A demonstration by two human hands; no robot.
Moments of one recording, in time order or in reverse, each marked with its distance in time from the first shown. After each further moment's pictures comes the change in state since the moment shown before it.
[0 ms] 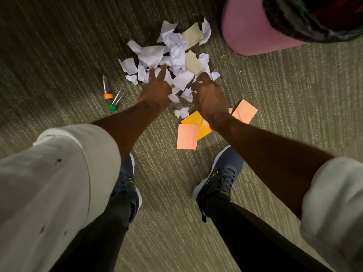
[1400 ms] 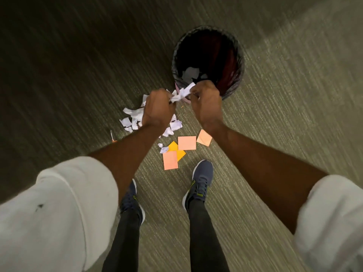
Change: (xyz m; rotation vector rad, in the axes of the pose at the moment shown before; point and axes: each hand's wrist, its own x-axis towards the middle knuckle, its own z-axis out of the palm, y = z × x) left_hand -0.103 0.156 -0.276 -0.358 0.350 0.049; right_hand -0.022 -0.018 -0.278 0.305 0.385 0.363
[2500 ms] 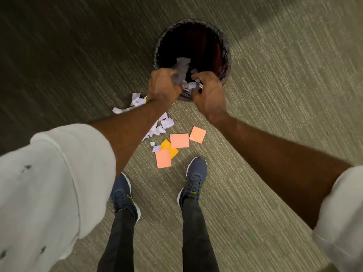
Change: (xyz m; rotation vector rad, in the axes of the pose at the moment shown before) left_hand 0.063 0.059 0.028 -0.175 -0.037 -0.100; right_hand 0.031 0.053 -0.031 0.024 -0.046 0.011
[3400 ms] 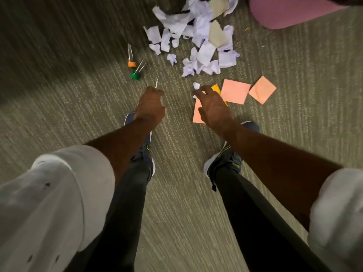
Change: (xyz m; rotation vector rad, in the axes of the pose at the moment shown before) left_hand -0.170 -0.382 0.103 0.102 -0.203 -0.335; right_hand -0.183 0.063 0.299 -0.304 -0.698 -0.280
